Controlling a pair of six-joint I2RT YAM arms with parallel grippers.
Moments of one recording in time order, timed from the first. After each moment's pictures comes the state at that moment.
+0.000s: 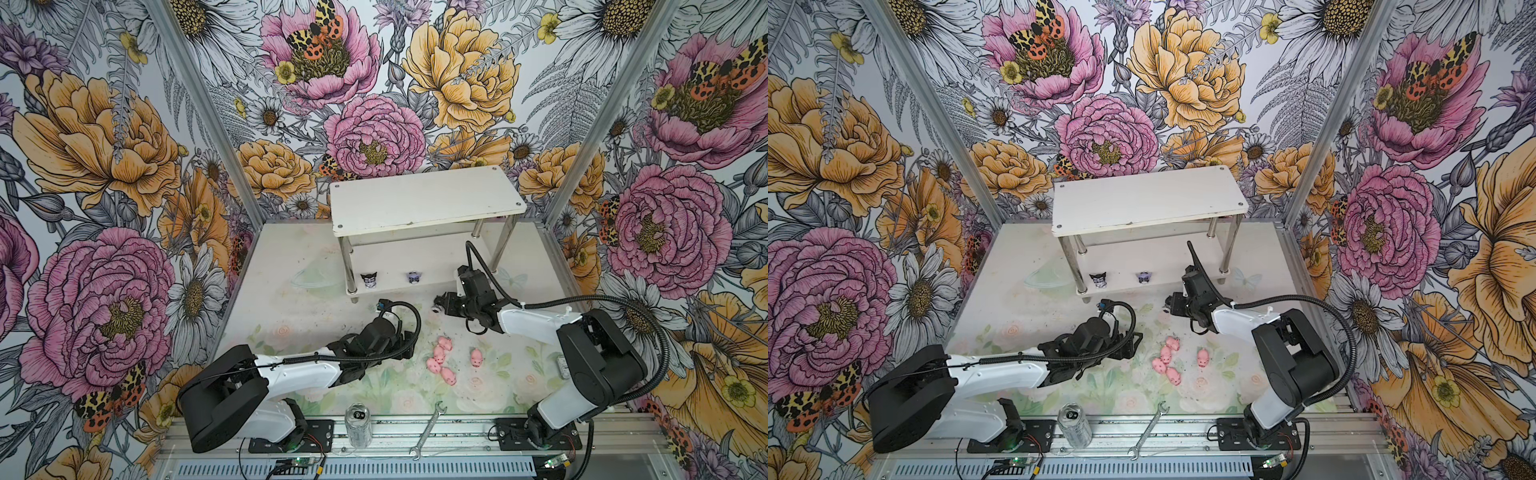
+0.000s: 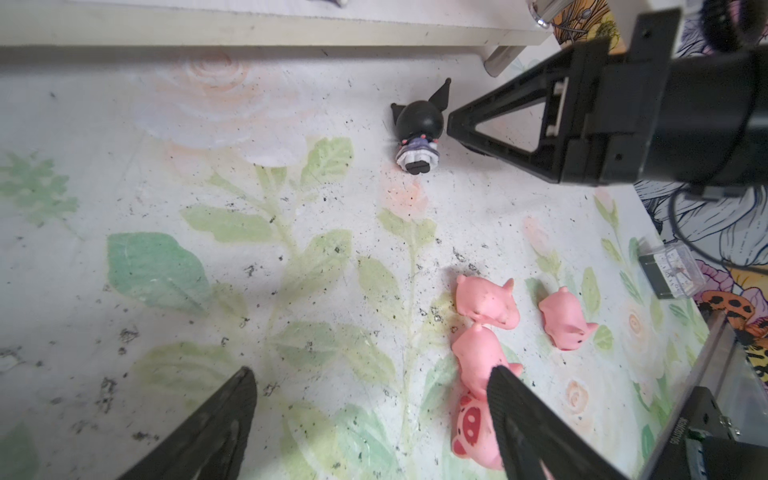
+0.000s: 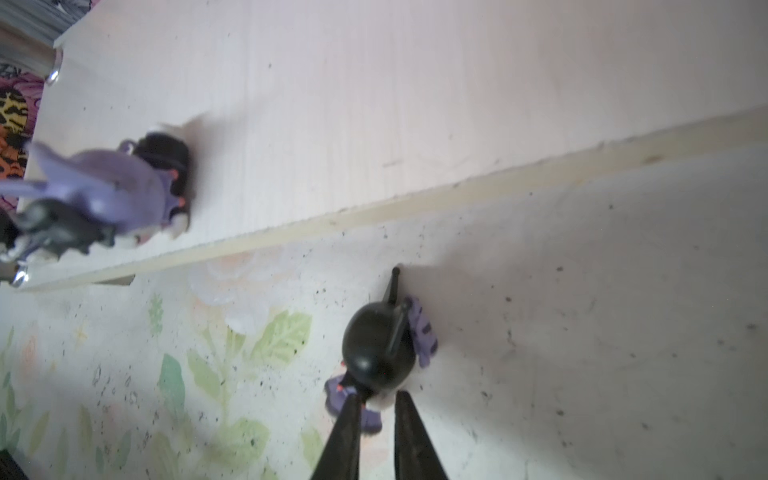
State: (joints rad) left arm -0.95 1.35 0.51 0.20 -0.16 -0.69; right arm 0.47 1.57 0.74 -0.02 -0.15 0.56
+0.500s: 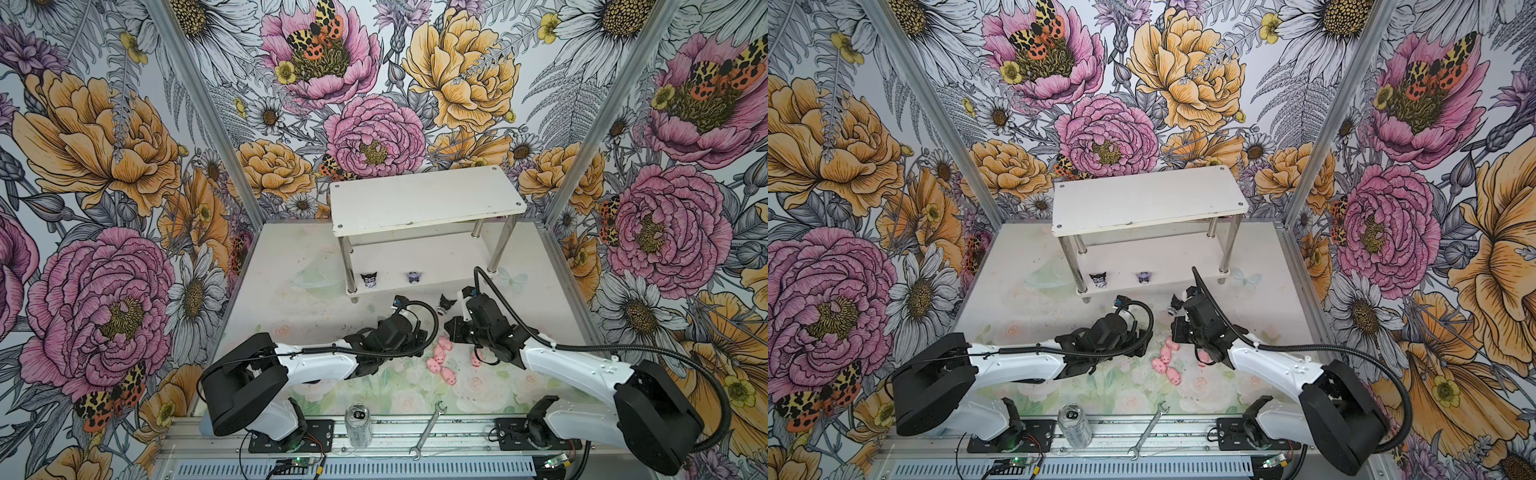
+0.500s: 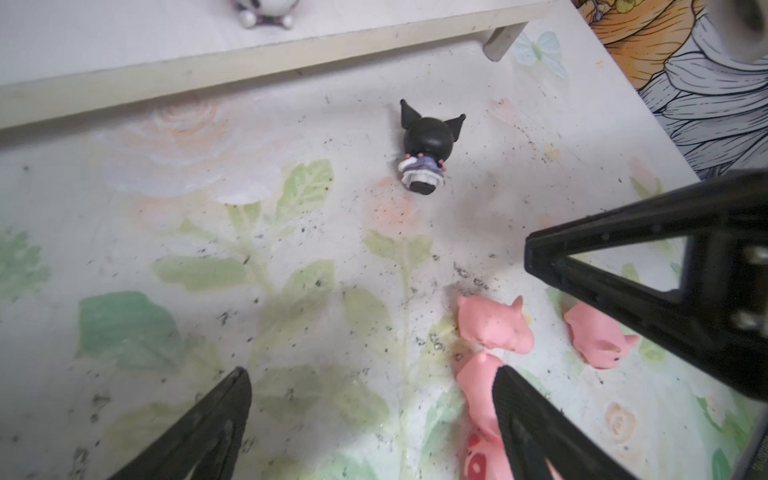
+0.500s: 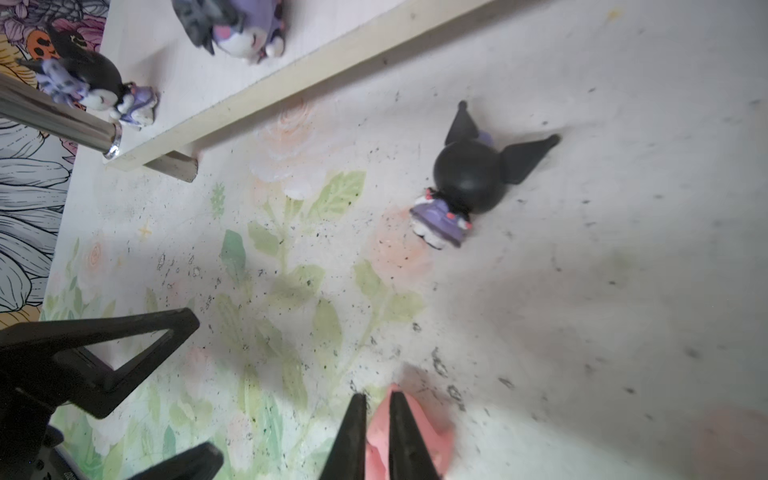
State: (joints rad) left arm -1.01 1.52 0.69 0.14 -0.25 -0.57; right arm 0.57 1.15 0.54 -0.18 -0.07 0.65
